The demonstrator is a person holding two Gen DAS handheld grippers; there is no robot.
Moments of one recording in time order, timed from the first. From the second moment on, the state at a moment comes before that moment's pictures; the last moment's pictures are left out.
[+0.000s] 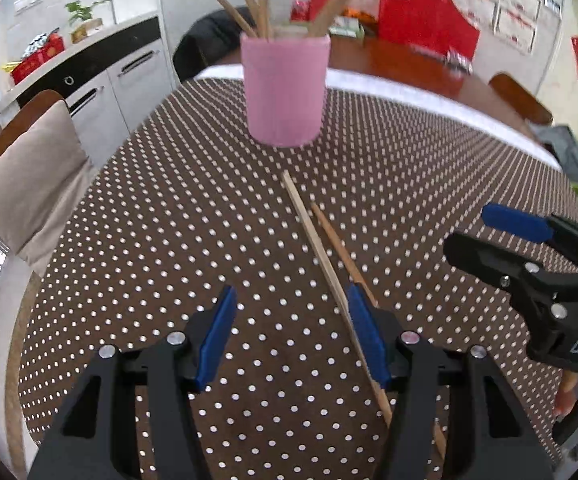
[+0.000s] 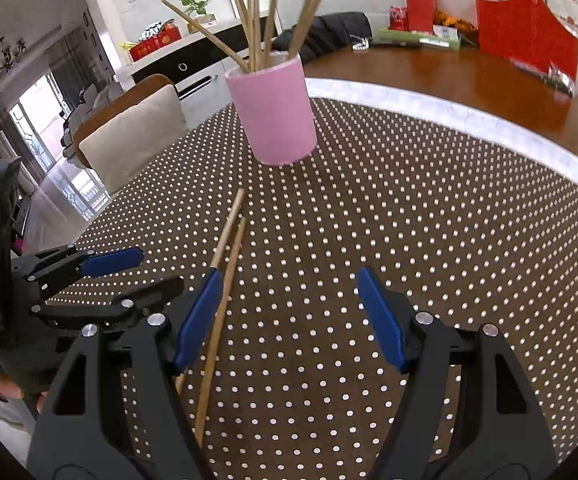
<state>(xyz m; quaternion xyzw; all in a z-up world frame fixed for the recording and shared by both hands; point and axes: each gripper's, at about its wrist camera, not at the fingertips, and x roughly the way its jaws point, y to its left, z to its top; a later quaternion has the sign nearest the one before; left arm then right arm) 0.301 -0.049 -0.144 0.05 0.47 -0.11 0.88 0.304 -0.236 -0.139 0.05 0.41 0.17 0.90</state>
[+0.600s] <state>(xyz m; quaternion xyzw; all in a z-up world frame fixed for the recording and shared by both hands) 0.371 -0.075 -0.159 0.08 0.53 -0.12 0.84 0.303 -0.254 -0.152 0.09 0.42 0.18 0.88</state>
